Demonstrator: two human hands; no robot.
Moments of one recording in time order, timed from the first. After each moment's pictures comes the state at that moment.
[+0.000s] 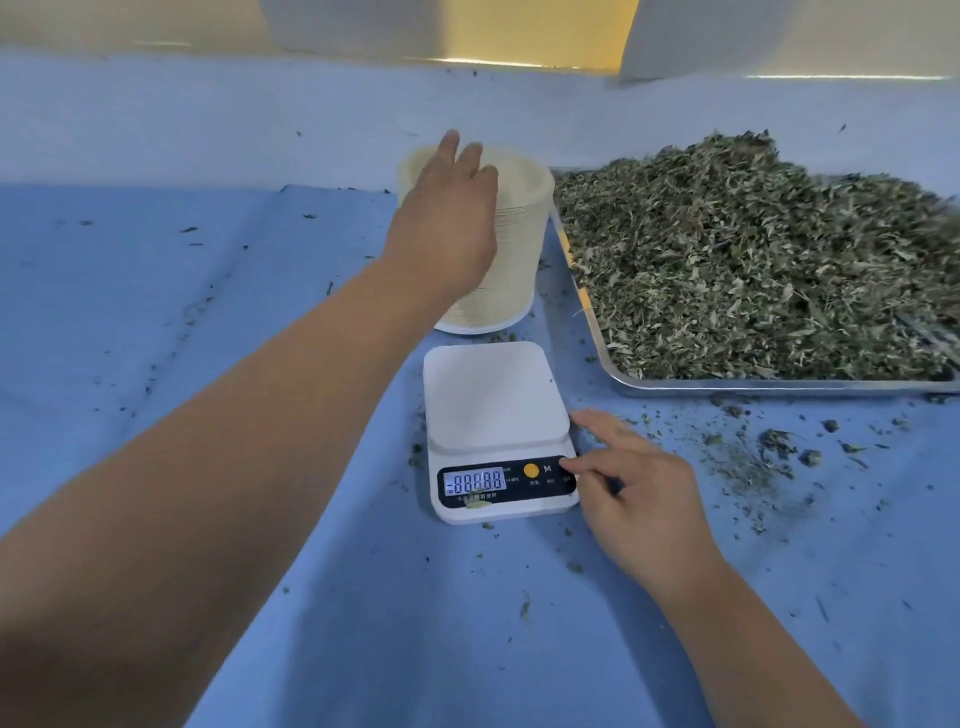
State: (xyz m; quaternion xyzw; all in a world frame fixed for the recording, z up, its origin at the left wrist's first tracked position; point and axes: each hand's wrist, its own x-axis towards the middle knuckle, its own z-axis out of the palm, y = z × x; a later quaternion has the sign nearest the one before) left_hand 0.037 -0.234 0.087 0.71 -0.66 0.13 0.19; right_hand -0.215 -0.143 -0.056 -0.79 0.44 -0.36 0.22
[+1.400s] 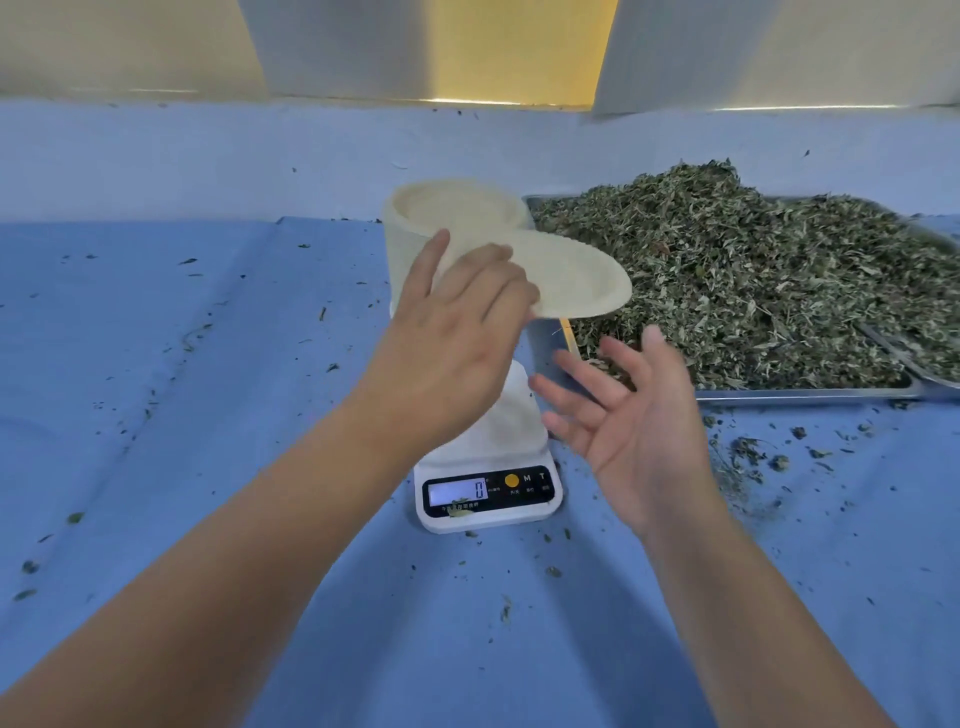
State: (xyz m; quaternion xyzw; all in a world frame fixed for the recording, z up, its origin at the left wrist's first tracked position) left_hand -0.007 -0.134 0.056 0.52 -0.74 0.32 0.29; right_hand -0.196 -0.160 0.024 -0.32 0.30 -0.51 0.74
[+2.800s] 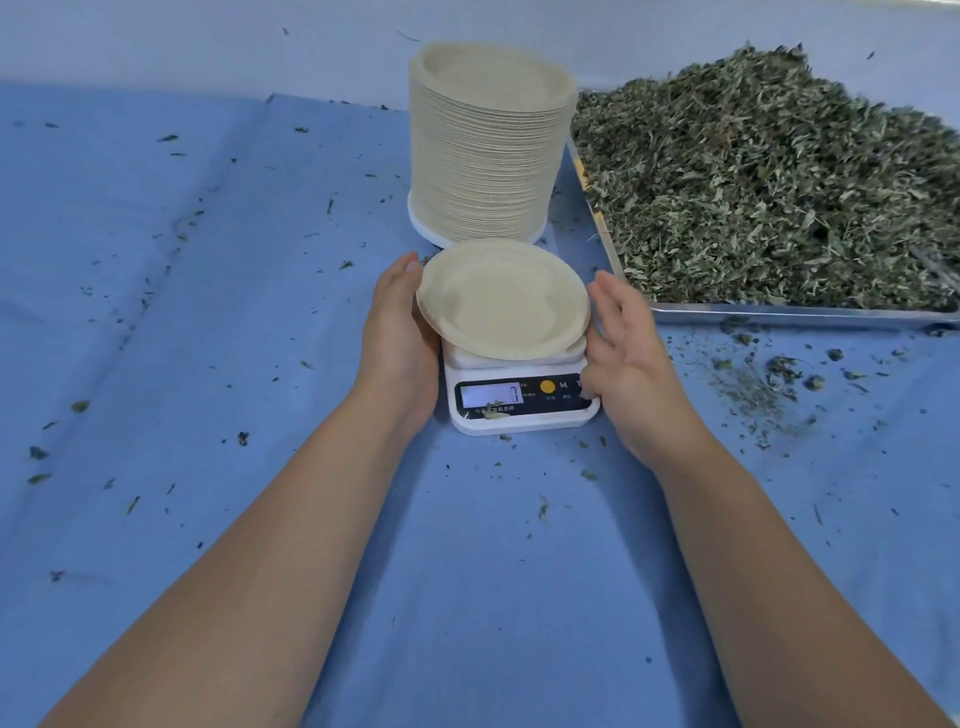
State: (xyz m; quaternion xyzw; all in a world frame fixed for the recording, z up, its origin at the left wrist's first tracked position) left_hand 0.019 -0.115 -0.034 0.46 -0.13 -0.47 0.74; right_hand -0.184 -0.157 -0.035 -0.62 0.38 -0.37 0.58
